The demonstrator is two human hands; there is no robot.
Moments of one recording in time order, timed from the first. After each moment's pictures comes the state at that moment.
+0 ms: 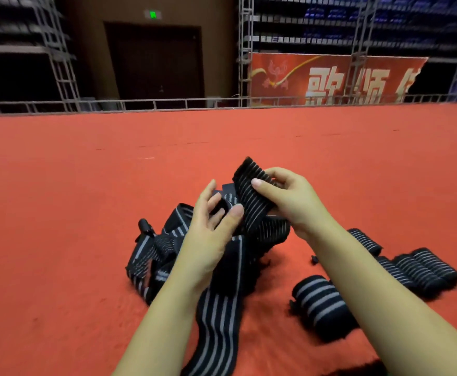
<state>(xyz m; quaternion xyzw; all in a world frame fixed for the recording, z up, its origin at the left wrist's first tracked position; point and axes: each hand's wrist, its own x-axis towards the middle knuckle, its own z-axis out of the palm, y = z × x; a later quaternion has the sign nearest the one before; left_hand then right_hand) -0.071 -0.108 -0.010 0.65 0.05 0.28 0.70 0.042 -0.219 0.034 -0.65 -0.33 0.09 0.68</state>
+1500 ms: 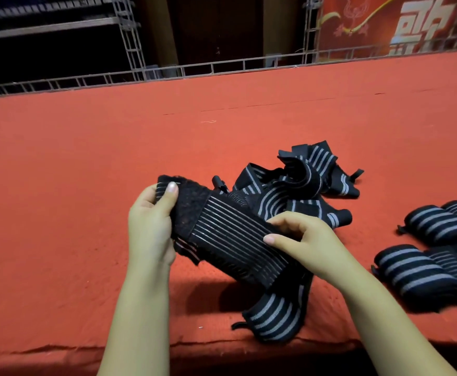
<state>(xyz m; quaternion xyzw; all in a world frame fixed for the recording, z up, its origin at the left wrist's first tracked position) -0.194 -0.005 -0.023 0.51 0.27 0.49 0.65 -0.050 -0.179 -0.062 -0.72 -0.45 0.14 0.52</state>
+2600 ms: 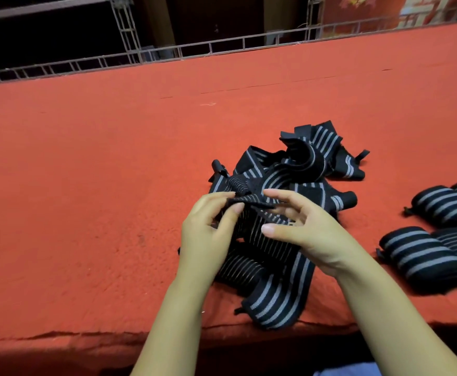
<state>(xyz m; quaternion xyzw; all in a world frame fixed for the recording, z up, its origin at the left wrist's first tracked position) -0.175 -0.042 -0.076 0.80 0.19 0.44 0.37 -0.057 -0.175 -0.067 -0.58 -0.34 0.33 0.66</state>
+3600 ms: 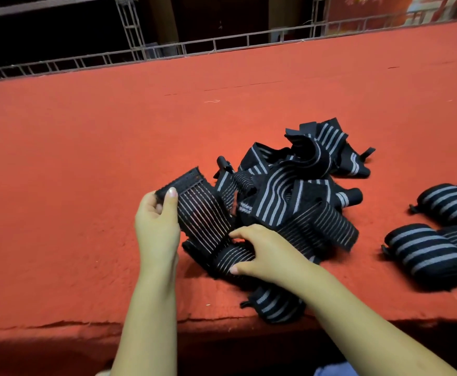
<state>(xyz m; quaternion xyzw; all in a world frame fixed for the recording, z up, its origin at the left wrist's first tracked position) -0.205 0.007 -0.076 0.59 0.32 0.52 0.53 -0.094 -0.132 -0.097 -0.80 -0.52 0.17 0.24</state>
